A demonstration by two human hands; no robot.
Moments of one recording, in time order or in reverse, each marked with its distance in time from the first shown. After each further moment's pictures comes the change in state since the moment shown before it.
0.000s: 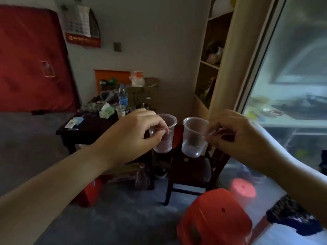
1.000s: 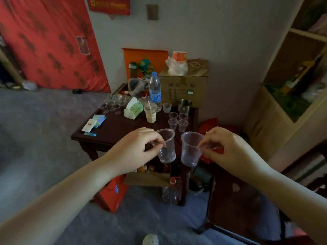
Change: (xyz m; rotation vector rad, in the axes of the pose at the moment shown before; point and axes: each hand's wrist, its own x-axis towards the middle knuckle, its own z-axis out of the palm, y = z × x) left_hand 0.156 -0.414 0.101 -0.050 -0.146 -0.402; right_hand 0.361 0.250 0.274 0.248 -0.283 -0.001
